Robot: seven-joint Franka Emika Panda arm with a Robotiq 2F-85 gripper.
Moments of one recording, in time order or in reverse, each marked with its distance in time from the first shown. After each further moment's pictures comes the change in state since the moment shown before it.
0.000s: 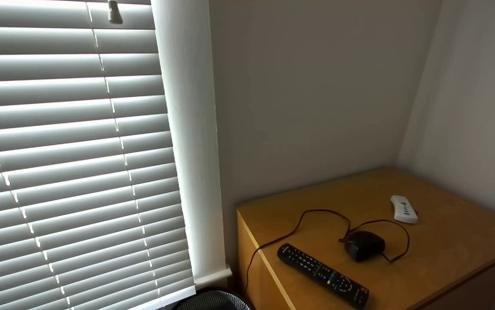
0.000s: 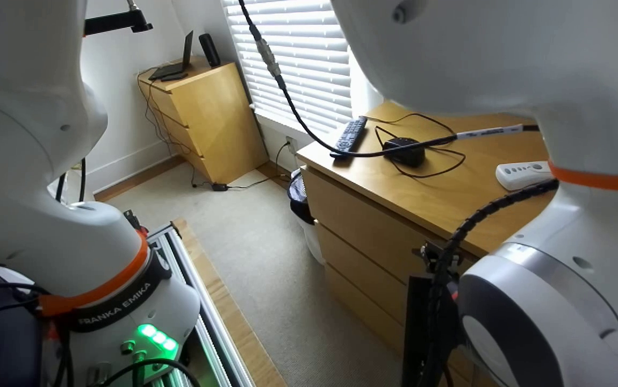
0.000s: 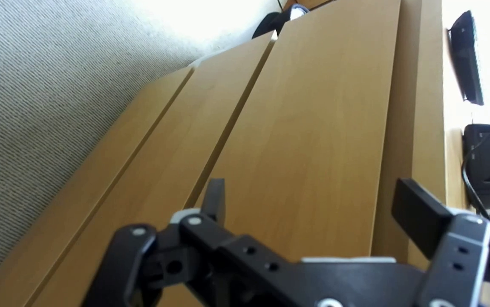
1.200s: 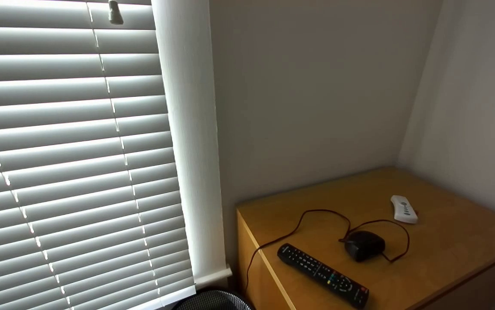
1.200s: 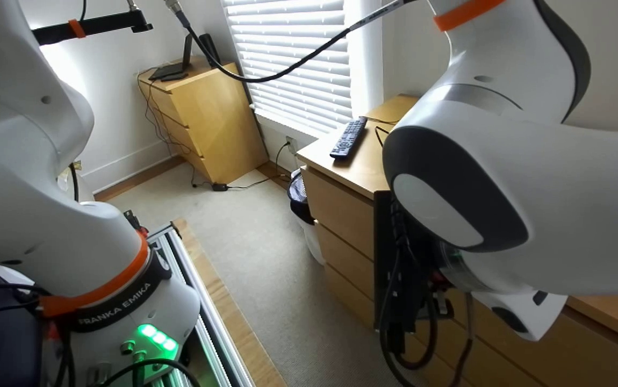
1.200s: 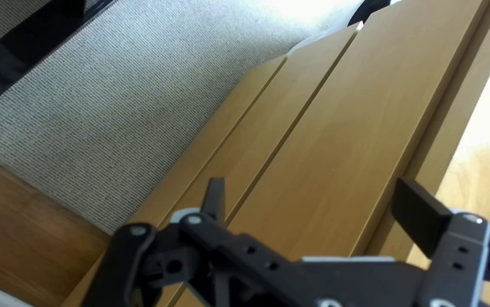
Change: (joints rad) arm 0.220 -0.399 -0.100 -0.314 -0.214 0.331 0.288
